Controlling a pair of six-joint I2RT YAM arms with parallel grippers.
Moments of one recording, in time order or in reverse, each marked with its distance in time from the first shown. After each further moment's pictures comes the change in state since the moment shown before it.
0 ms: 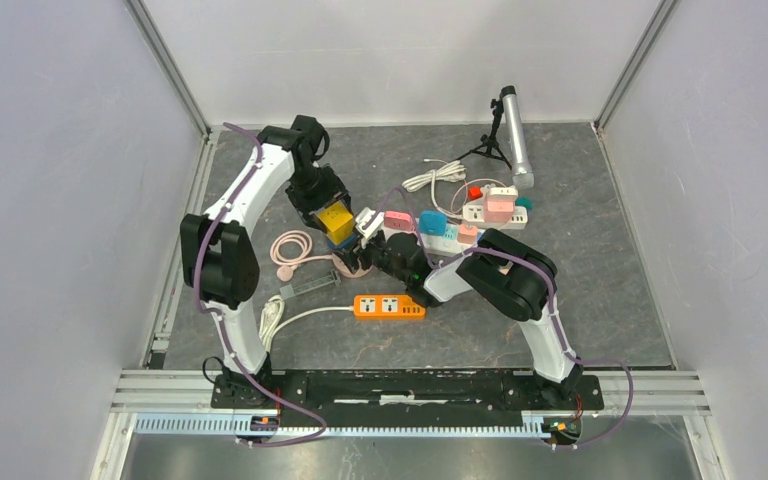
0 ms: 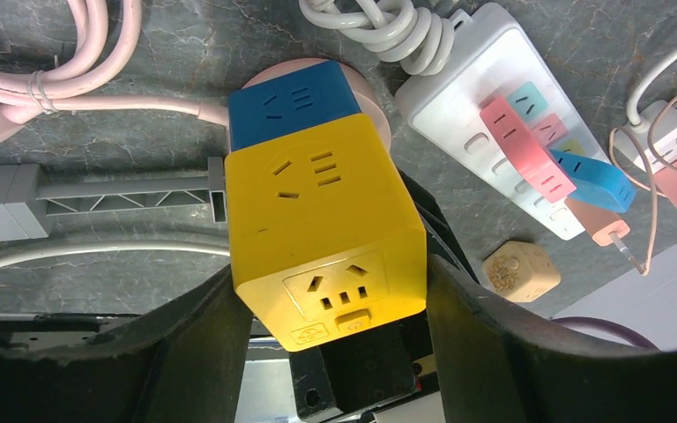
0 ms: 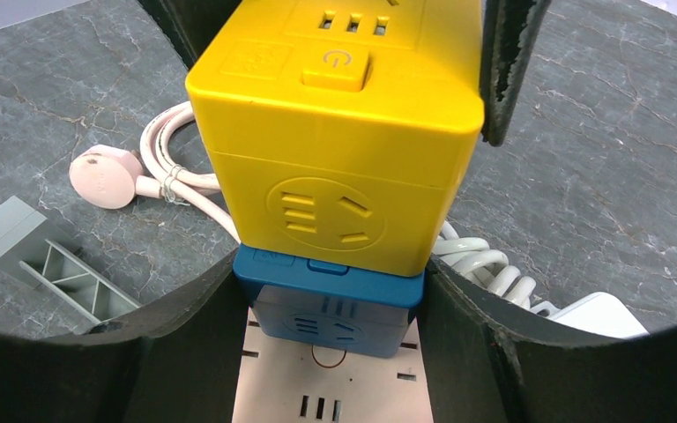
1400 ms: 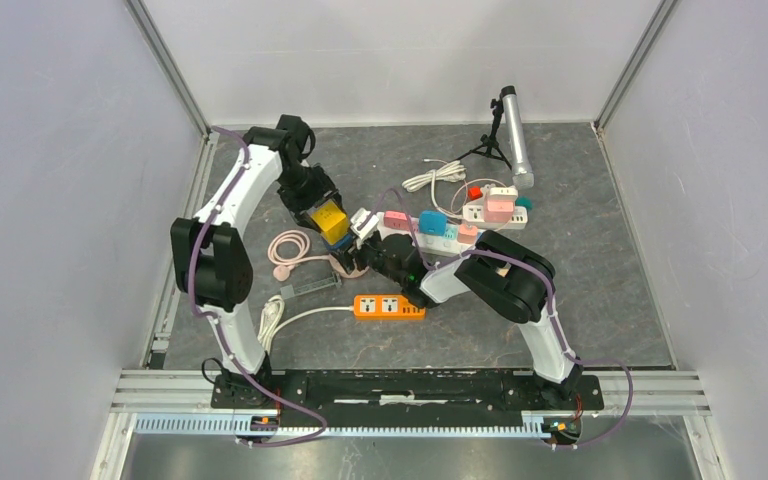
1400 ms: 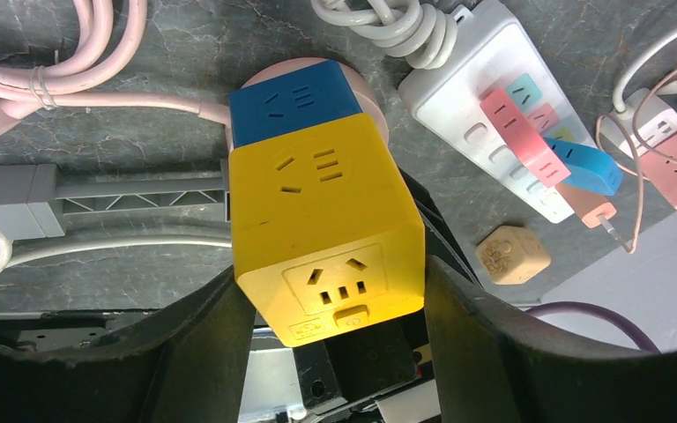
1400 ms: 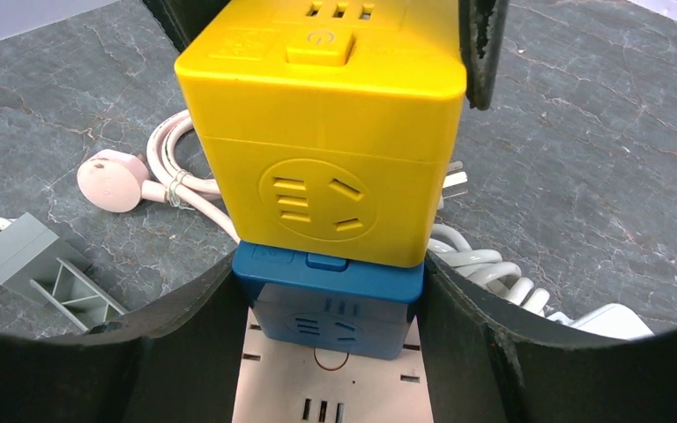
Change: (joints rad) left arm 0.051 -0.027 -0.016 -0.009 0.053 0.048; right arm 0.024 0.003 0.026 -0.031 0.041 0.008
